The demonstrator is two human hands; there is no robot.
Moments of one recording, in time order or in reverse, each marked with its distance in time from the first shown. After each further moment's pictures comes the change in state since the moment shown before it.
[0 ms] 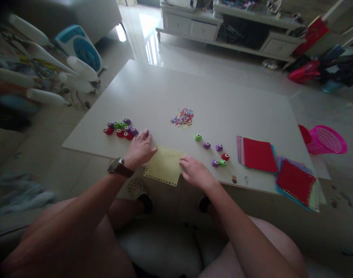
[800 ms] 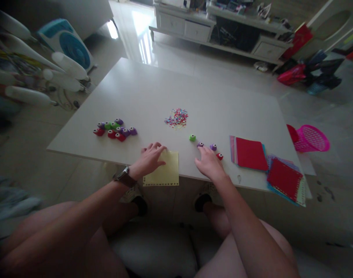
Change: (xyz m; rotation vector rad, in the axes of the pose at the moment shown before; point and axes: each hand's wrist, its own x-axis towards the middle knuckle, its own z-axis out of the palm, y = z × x) left_hand -0.015 0.033 0.024 -0.124 -0.034 0.333; right_hand -0.013 0.052 -0.029 -0.084 0.225 0.464
